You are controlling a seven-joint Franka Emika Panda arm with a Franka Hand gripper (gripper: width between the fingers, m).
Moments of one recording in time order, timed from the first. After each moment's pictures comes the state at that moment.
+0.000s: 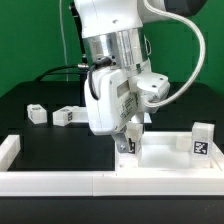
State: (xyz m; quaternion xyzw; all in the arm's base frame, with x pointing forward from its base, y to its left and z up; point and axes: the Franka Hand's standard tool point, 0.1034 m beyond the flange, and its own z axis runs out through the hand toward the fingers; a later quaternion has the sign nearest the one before) arm 0.625 0.004 0.066 -0.56 0.82 0.05 0.09
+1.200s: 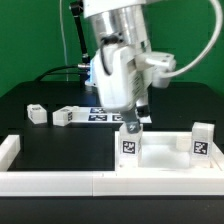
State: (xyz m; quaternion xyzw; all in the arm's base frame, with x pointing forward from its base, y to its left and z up) arm 0.618 0.030 0.103 -0.60 0.79 0.06 0.11
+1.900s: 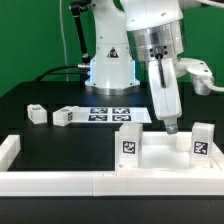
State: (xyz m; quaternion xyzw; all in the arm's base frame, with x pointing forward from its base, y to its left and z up) arm 0.575 0.077 0.079 -0.65 0.75 0.09 0.07
